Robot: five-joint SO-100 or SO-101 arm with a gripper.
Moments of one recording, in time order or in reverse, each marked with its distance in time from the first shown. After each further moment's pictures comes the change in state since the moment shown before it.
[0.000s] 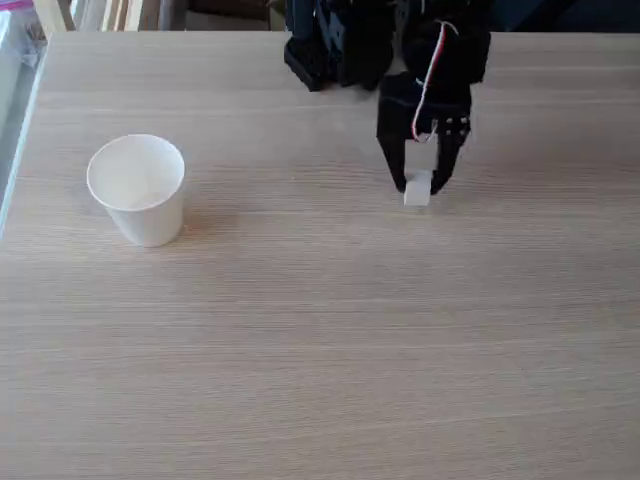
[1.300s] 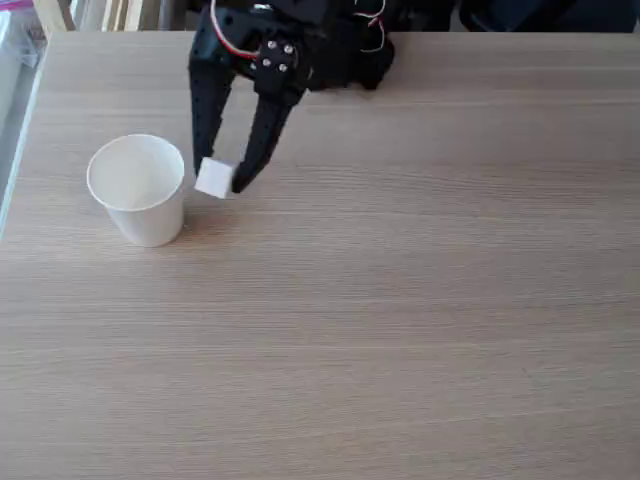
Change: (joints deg) arm 39.6 1.9 -19.3 -12.0 -18.4
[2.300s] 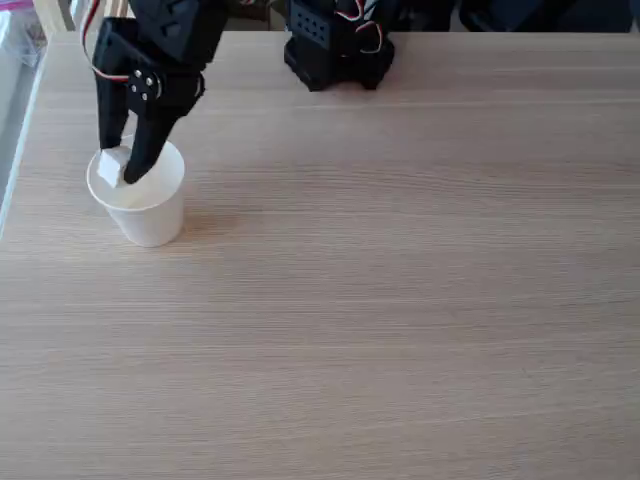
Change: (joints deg) arm 18.8 -18.0 -10.6 10.6 -2.3
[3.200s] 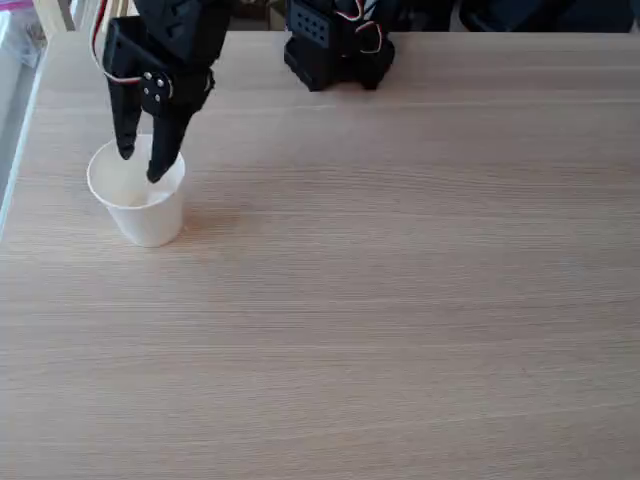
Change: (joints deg) arm -0.2 0.0 0.0 4.9 -2.1
